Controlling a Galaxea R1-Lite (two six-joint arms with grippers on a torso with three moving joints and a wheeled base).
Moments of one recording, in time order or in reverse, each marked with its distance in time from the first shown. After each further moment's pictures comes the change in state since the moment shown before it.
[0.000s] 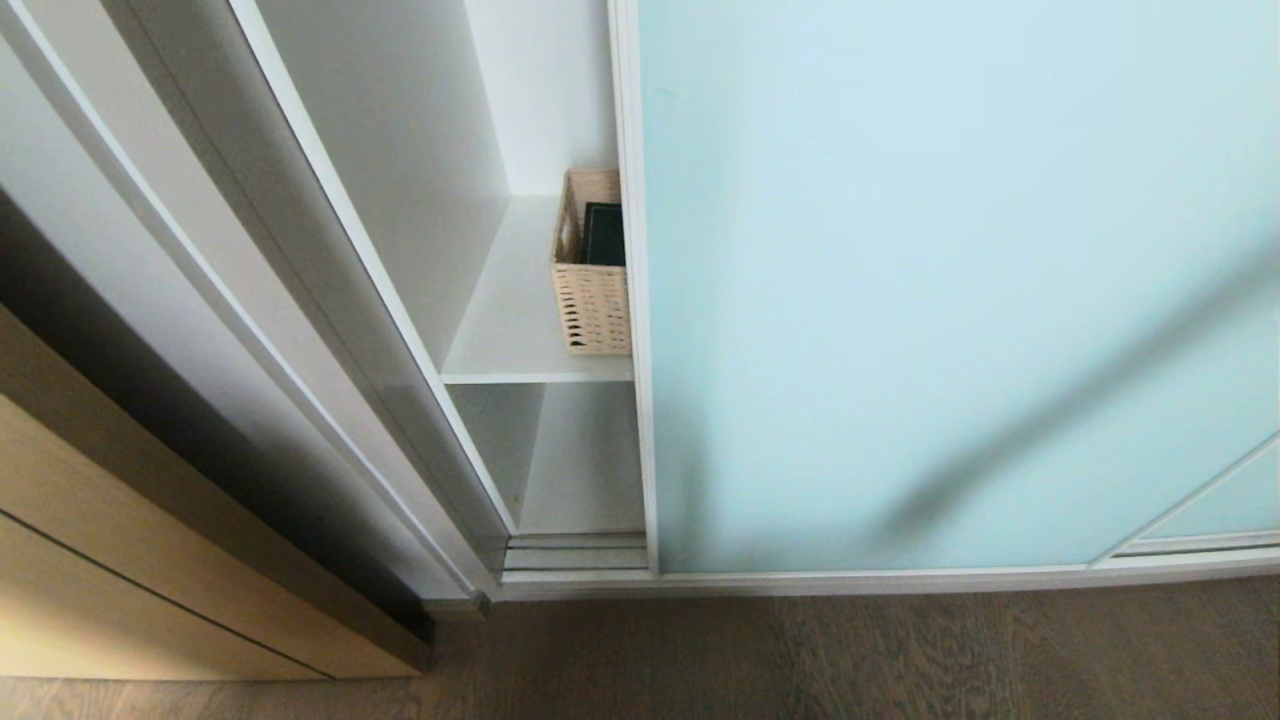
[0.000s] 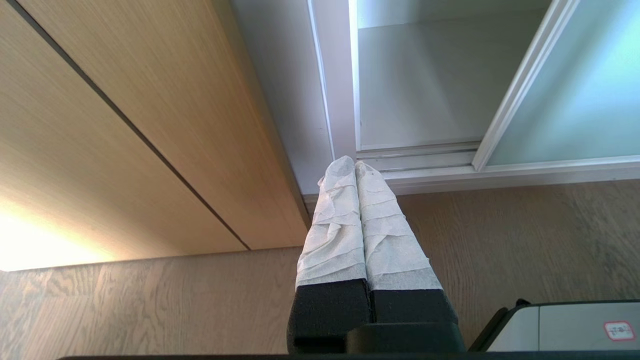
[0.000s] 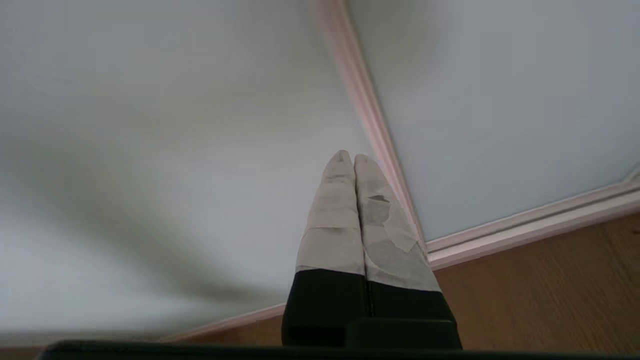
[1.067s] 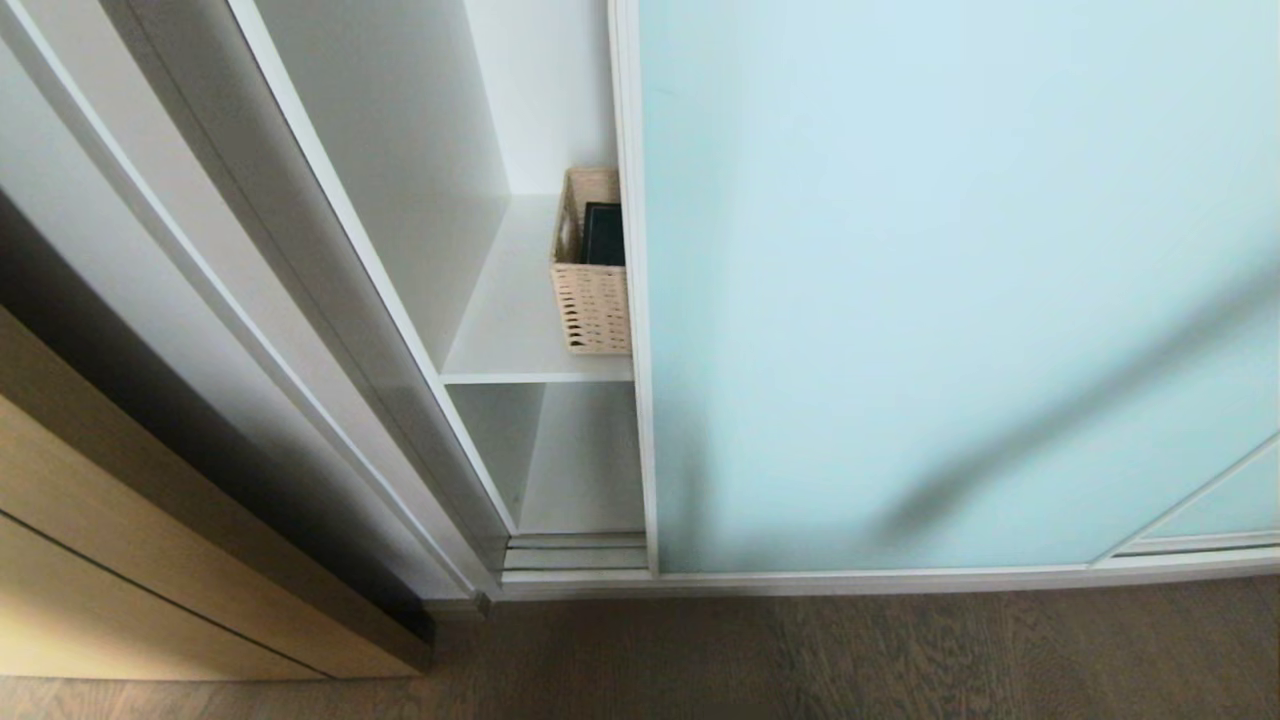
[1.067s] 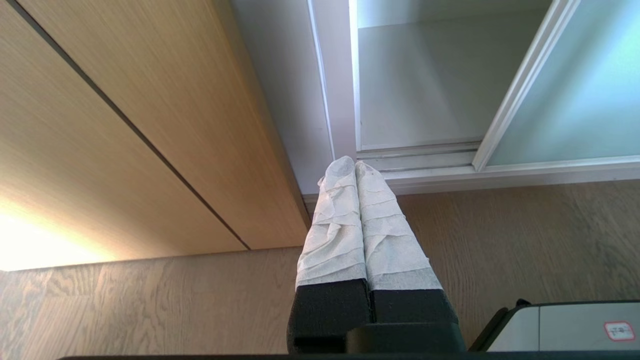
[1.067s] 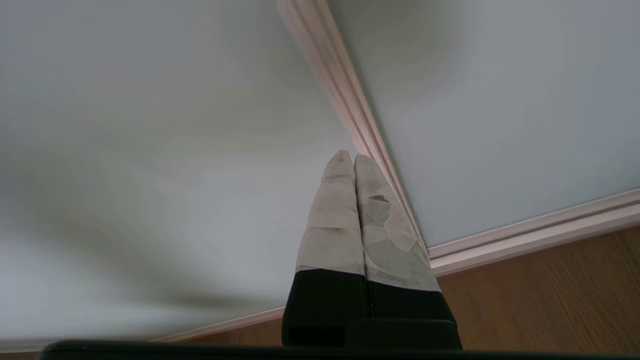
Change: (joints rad) left arm 0.000 0.000 0.000 0.000 0.000 0.000; right arm 0.088 0.108 -0.014 -0.088 -0.054 0.003
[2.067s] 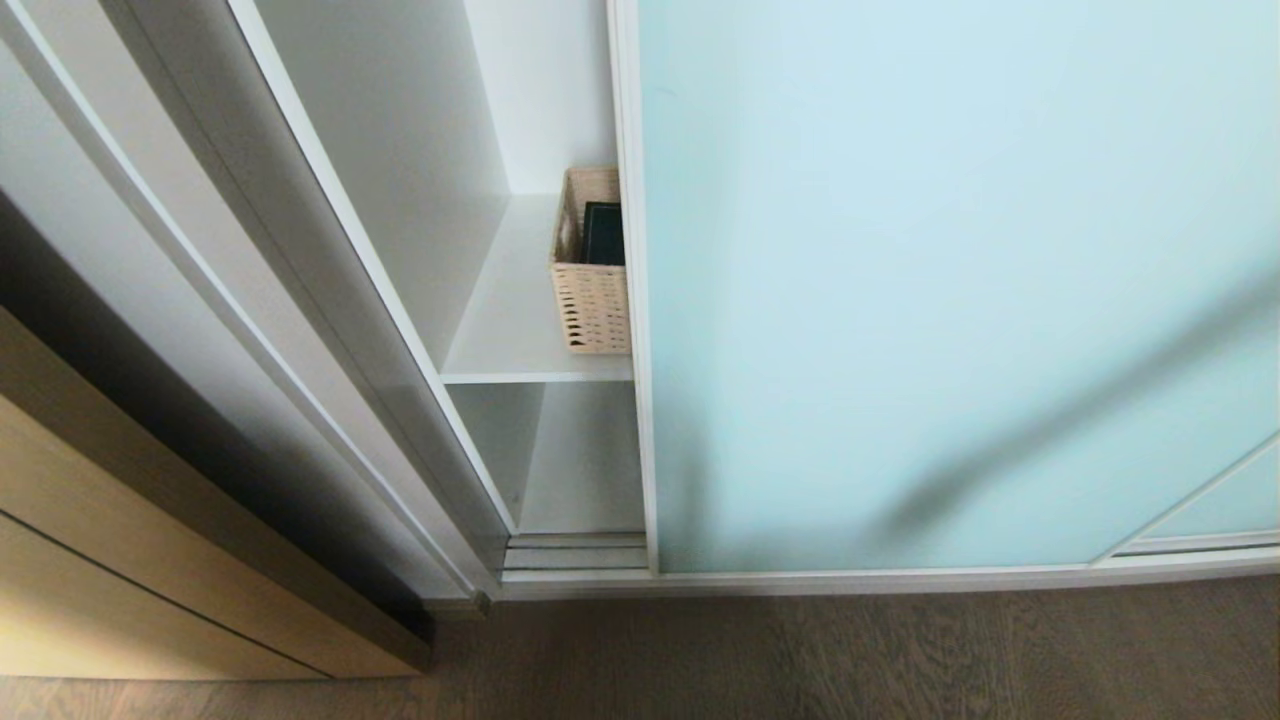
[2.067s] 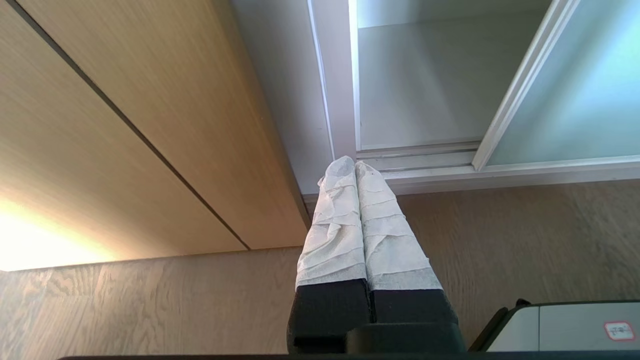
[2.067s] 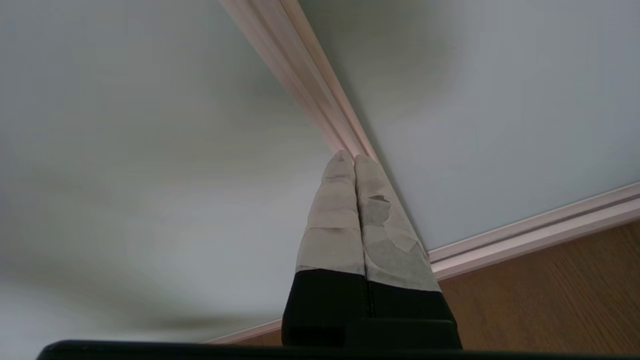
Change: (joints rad) left arm 0.000 0.000 0.000 0.000 0.000 0.000; right arm 0.075 0.064 0.000 -0.067 -0.112 0.037
